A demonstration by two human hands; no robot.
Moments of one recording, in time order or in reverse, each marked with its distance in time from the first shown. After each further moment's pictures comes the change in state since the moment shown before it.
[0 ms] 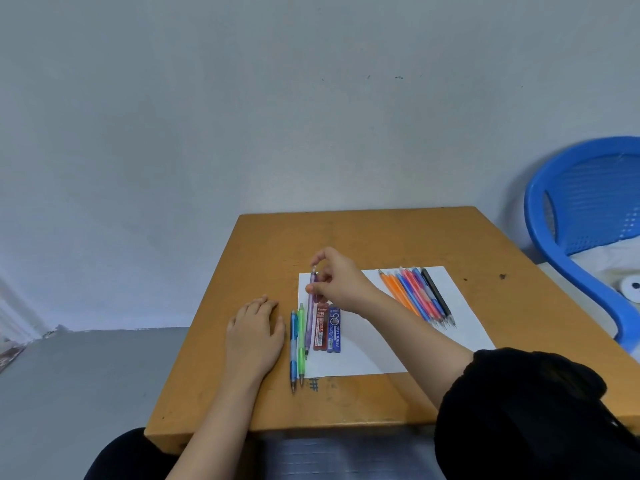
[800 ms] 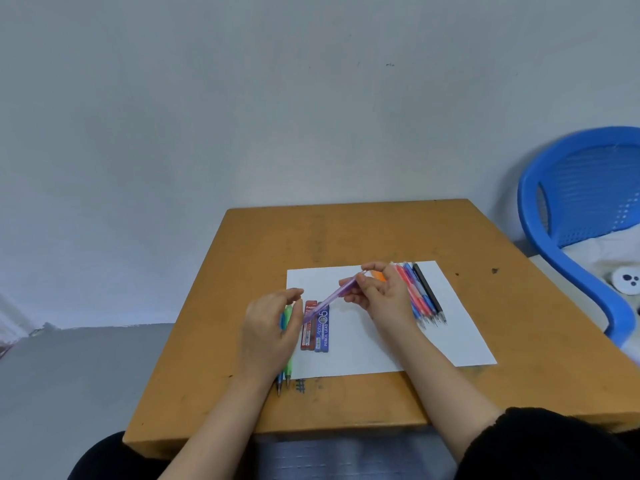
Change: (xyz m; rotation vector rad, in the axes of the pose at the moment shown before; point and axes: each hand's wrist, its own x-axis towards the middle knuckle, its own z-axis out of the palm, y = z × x) left_hand -0.007 0.035 0.011 -0.437 0.358 0.435; right_hand -0.036 0.066 -0.021 0.748 0.378 -0.058
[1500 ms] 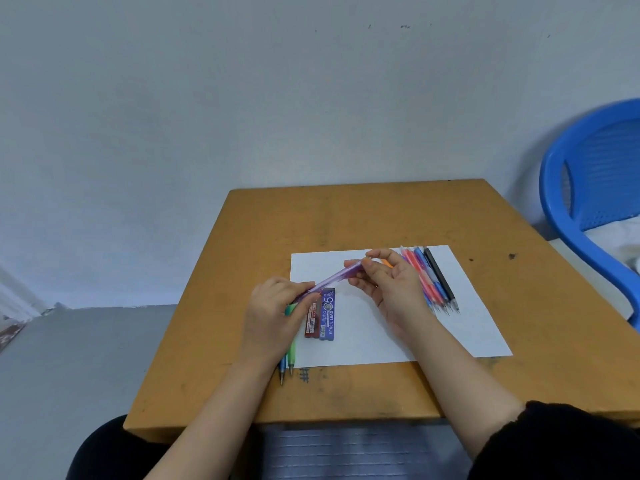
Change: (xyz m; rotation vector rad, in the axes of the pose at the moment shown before) left_hand 0.004 -0.015 0.006 0.029 -0.030 0.125; right_hand 0.004 0.002 -0.001 0.213 -0.037 0.114
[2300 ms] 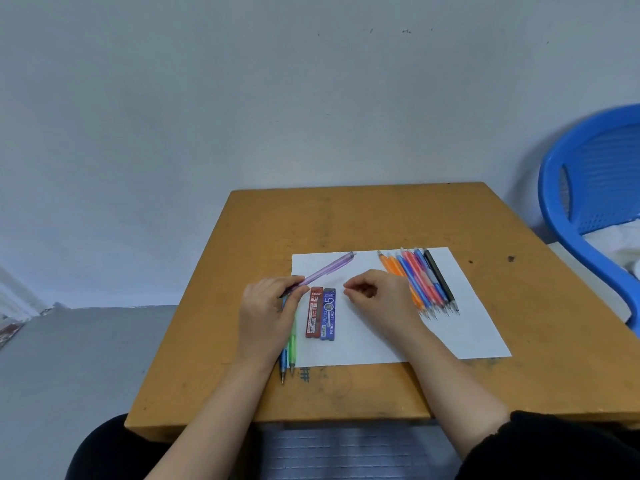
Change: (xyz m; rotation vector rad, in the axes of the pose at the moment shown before) left_hand 0.002 0.004 -0.005 -0.005 0.071 -0.145; right_hand -0.004 0.014 -0.006 -1.038 -0.018 -0.287
